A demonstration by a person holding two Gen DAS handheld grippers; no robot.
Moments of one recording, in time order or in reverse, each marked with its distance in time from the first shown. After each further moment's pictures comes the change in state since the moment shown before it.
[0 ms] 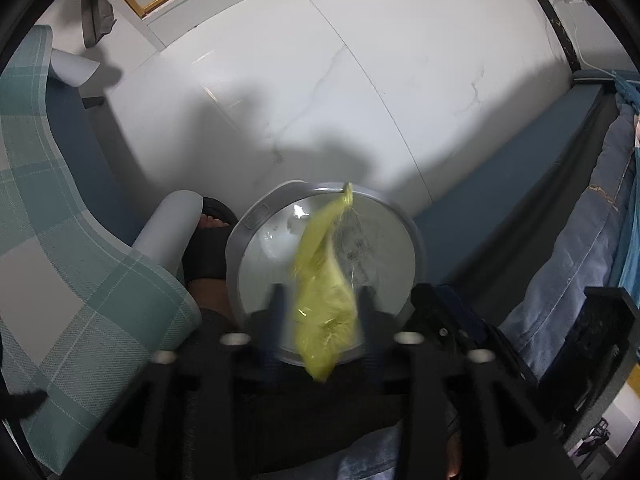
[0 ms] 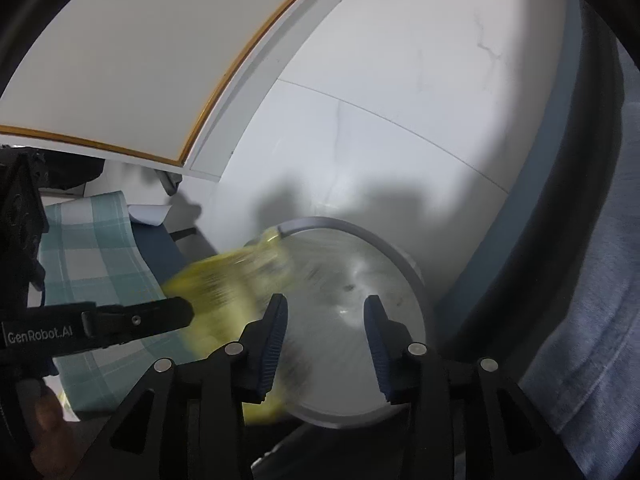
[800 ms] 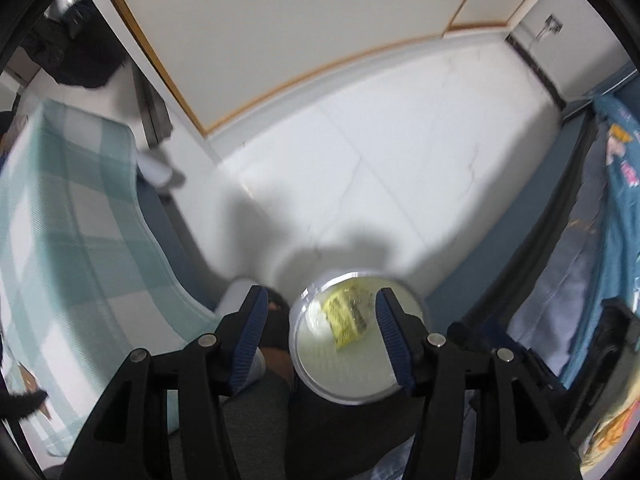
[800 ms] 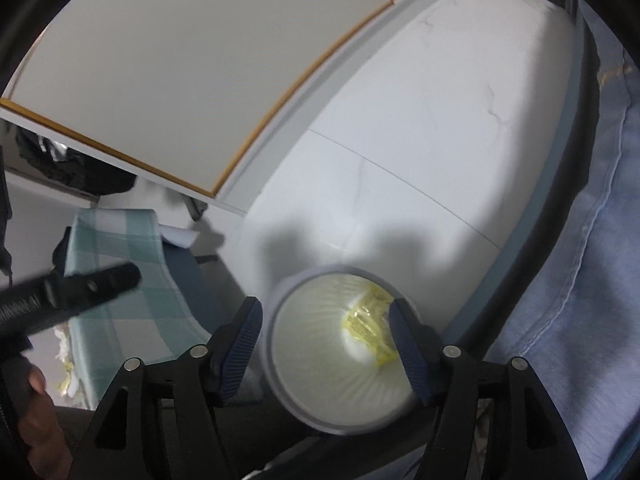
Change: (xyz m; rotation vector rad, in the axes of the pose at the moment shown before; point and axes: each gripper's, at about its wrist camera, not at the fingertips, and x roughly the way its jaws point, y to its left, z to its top) left arm -0.106 -0.007 -0.040 0.094 -0.428 0.156; right arm -0.066 0.023 -0.001 -0.101 -0.170 0.029
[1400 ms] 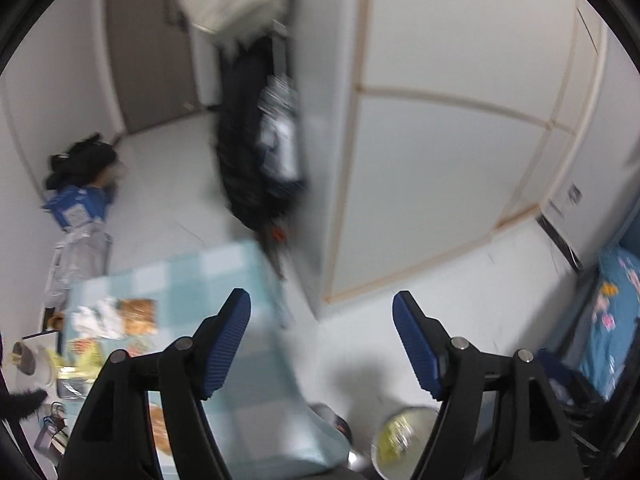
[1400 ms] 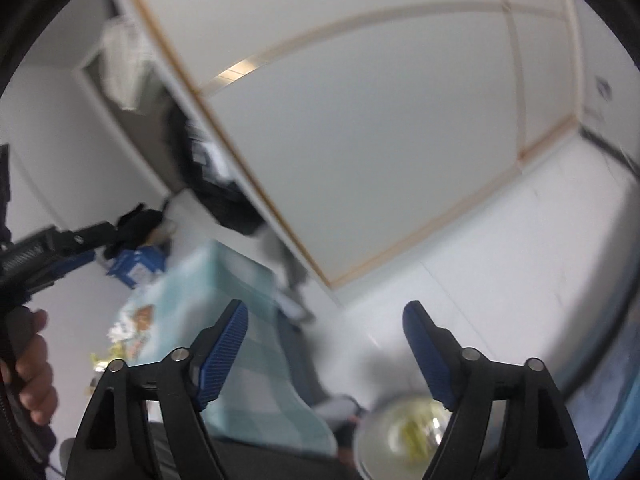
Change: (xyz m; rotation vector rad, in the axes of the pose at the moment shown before) left arm -0.194 0.143 -0.051 -0.247 -0.639 0.149; right arm -0.133 0.190 0.017 -0.462 -0.351 0.185
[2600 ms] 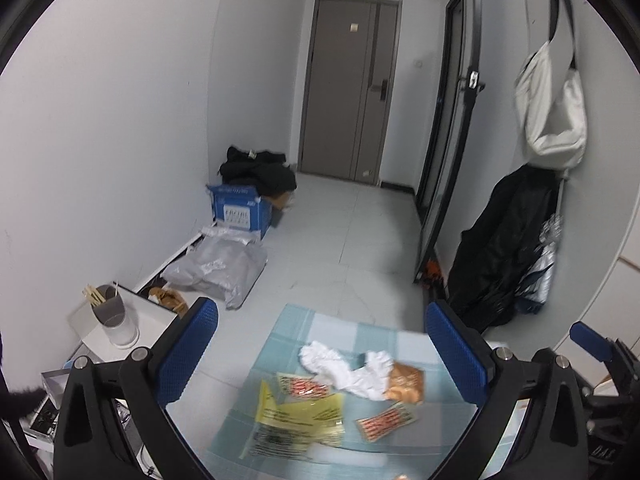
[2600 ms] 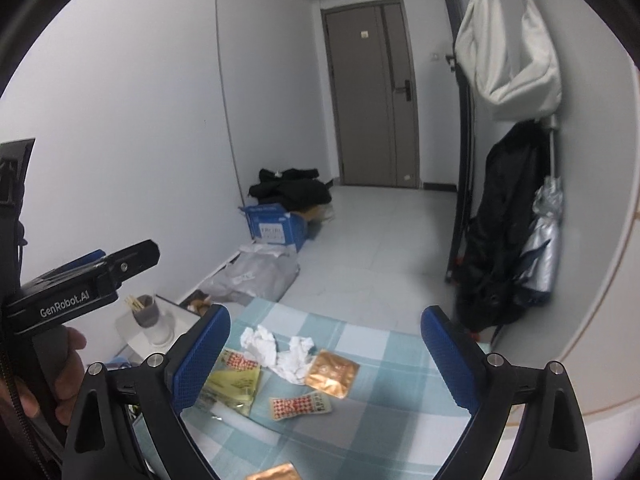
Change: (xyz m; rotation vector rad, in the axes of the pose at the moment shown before) left arm -0.033 0.264 -0.056 -0.411 -0.310 0.393; right arm 0.108 0.365 -0.038 -0.627 -0.090 0.400
